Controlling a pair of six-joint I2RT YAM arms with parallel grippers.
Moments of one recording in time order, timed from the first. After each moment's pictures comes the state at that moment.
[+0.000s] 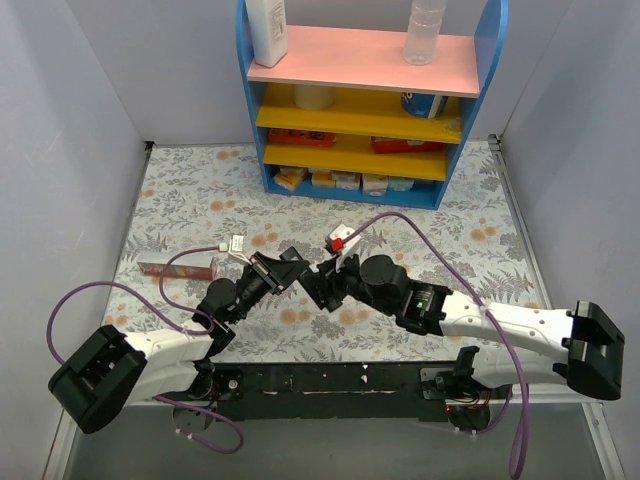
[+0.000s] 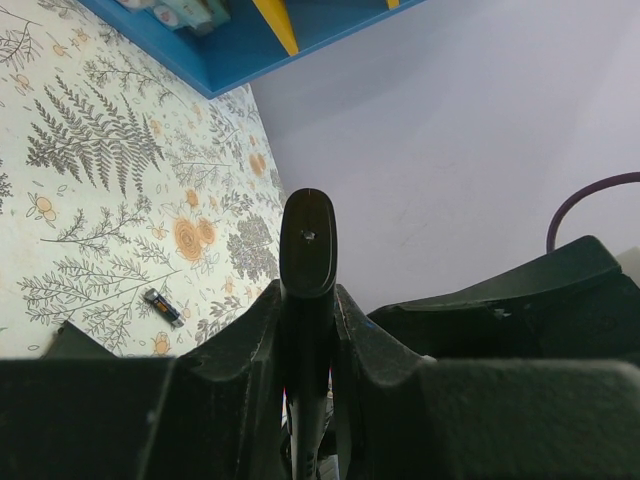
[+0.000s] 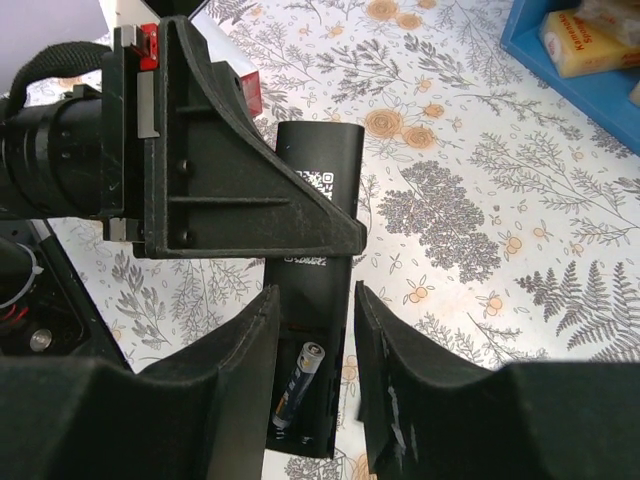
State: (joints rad) left arm -0.70 1.08 0.12 1.06 0.04 -1.18; right arm 1.19 1.16 0.72 0.18 0.22 0.17
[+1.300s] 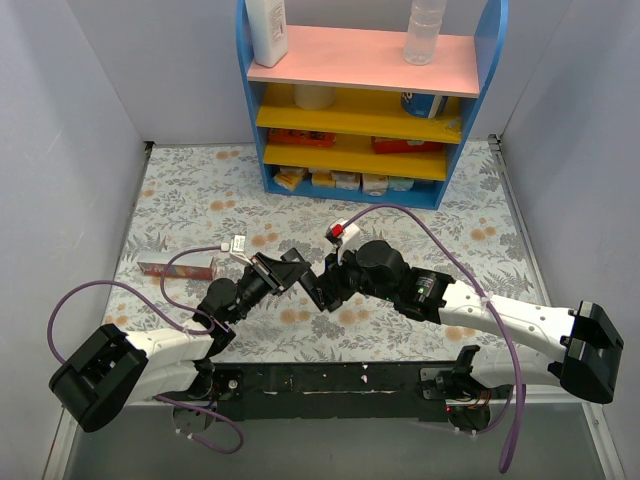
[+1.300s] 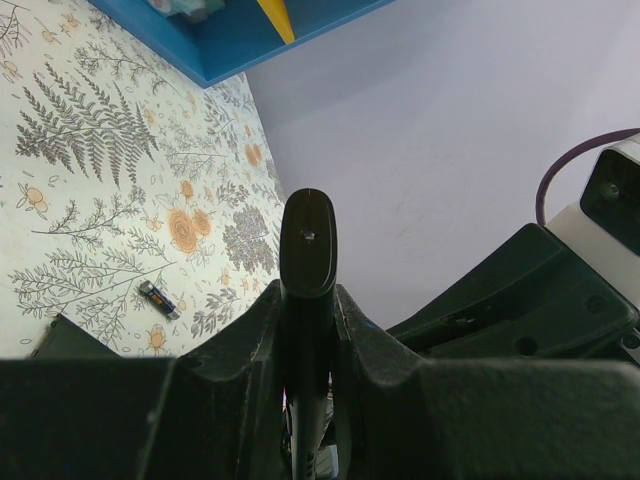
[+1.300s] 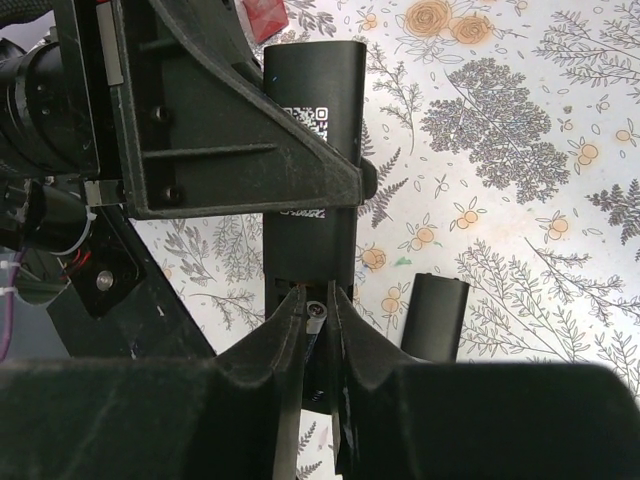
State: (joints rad) left arm -0.70 1.09 0.12 1.07 0.06 -1.19; right arm 1.09 1.17 0.81 -0.07 0.02 0.35
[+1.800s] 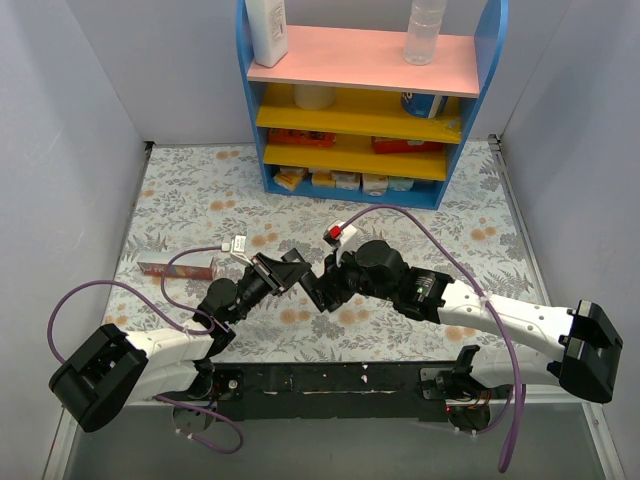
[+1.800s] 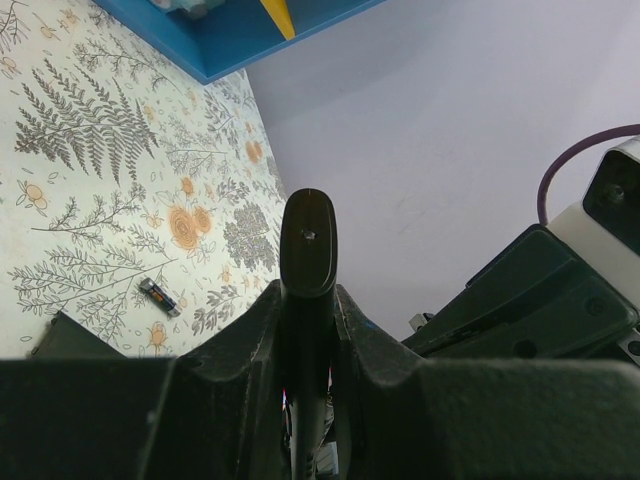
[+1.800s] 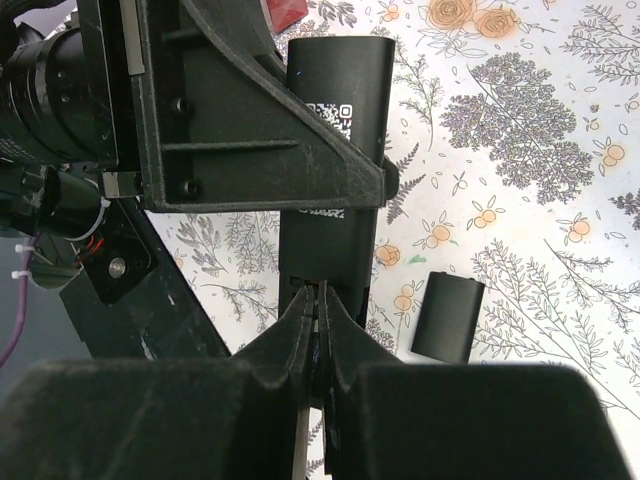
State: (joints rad) left arm -0.70 1.09 0.12 1.07 0.07 -1.19; right arm 1.09 1.17 0.81 -0.07 -0.03 0.34
